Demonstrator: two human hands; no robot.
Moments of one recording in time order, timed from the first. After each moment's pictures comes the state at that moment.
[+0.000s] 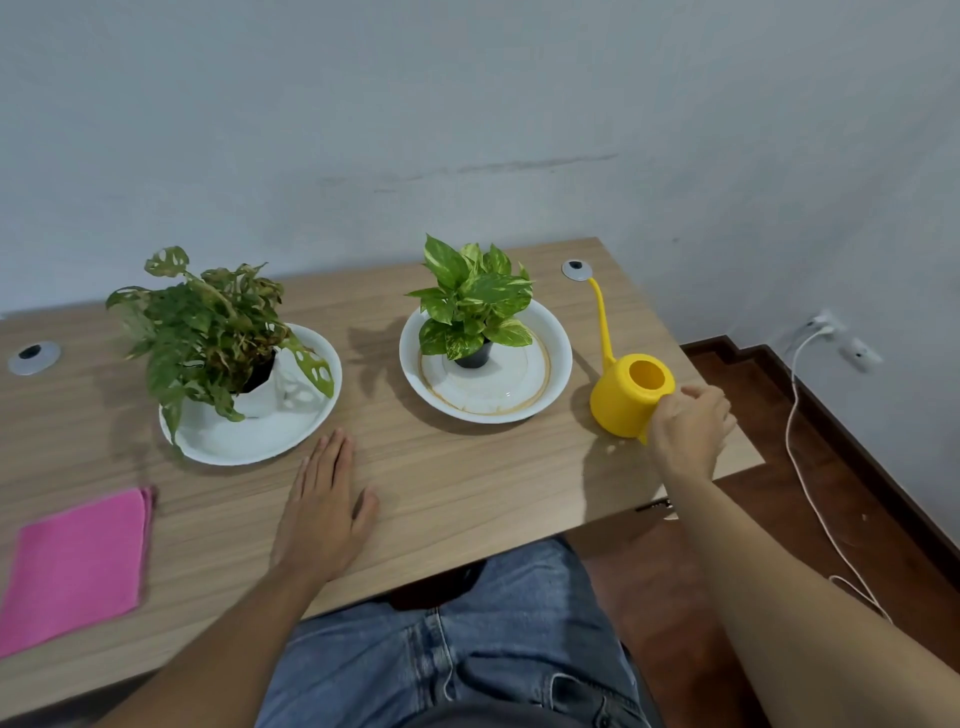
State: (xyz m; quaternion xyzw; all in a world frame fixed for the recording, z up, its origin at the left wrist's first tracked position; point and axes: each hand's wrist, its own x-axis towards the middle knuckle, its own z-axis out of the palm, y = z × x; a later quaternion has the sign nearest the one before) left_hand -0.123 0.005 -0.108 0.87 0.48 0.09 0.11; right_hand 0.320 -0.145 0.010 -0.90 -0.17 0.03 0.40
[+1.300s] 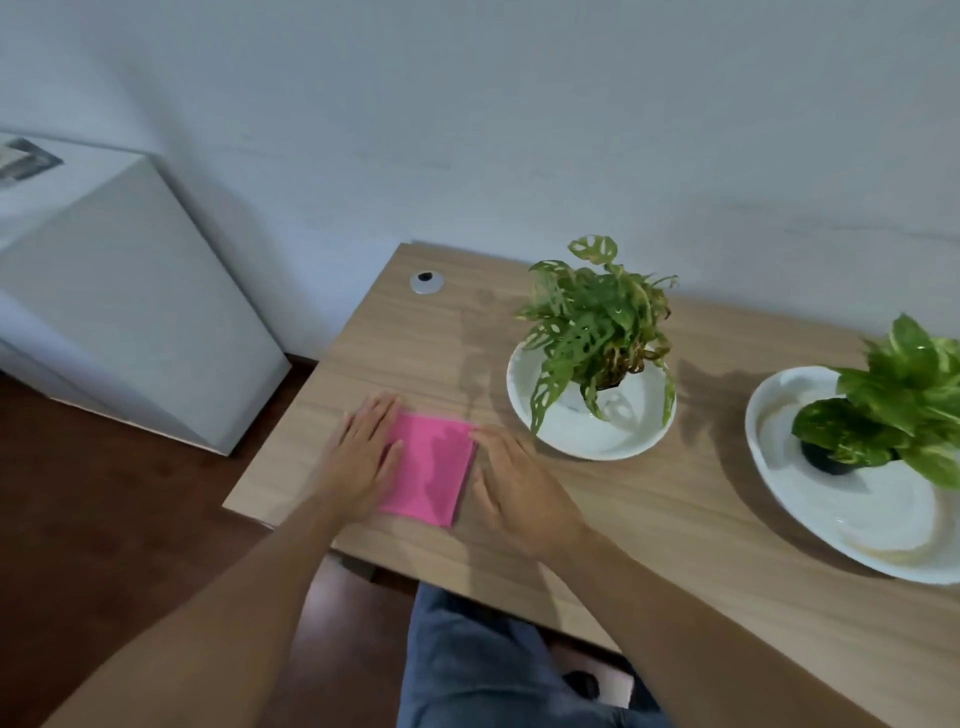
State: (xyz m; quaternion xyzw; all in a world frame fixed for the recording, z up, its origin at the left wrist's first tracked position) left_hand -0.450 0.053 -0.085 0.75 0.63 0.14 0.12; right_hand -0.154 0.036 -0.030 -0.44 -0.84 0.22 0.23
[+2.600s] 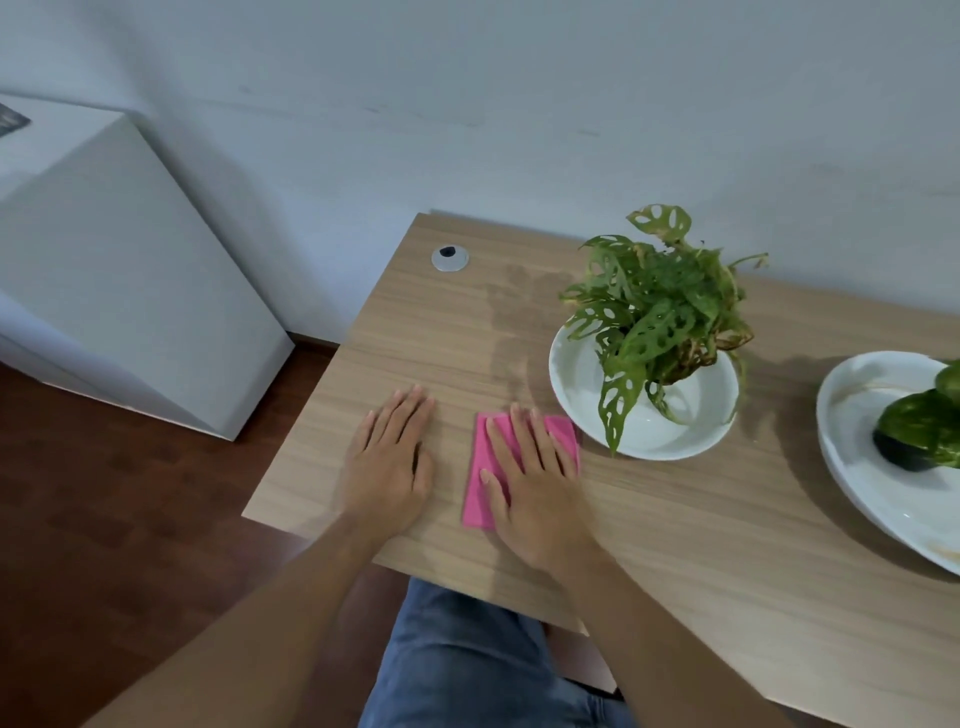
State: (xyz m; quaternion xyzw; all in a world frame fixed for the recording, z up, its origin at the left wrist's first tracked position) left_hand -0.448 0.051 -0.086 0.73 0.66 0.14 0.08; right_hand -0.209 0.041 -0.083 -0.57 -0.81 0.13 0.05
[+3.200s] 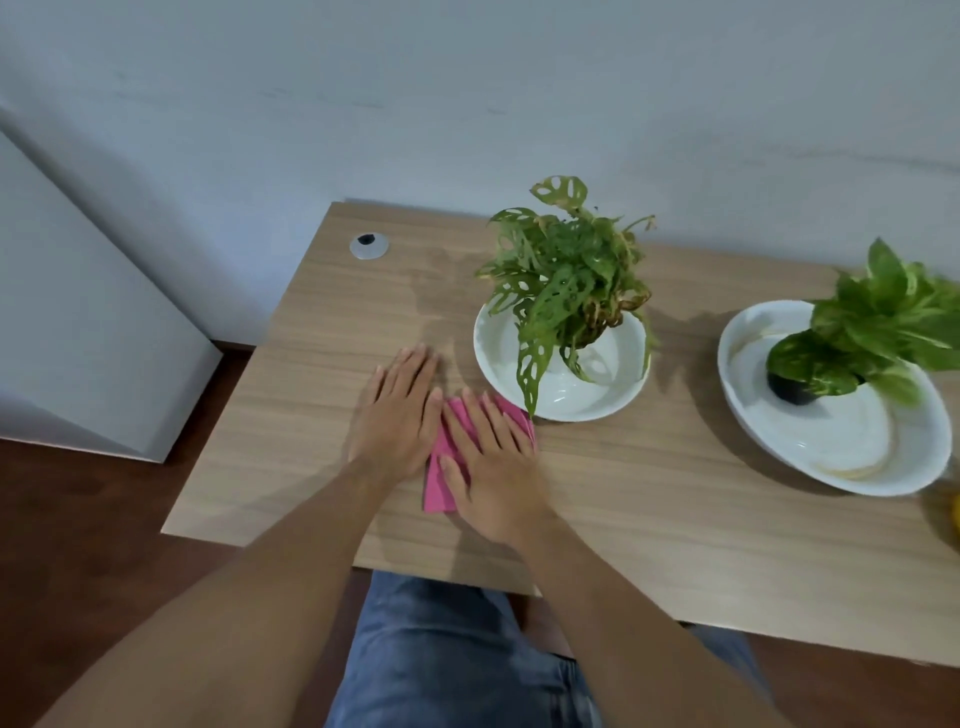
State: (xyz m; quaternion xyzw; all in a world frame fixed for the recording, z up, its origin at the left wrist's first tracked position) left_hand -0.364 0.105 -0.086 0.77 0.62 0.13 0.10; right_hand -0.183 0.033 -0.078 -0.59 -0.80 0.13 0.05
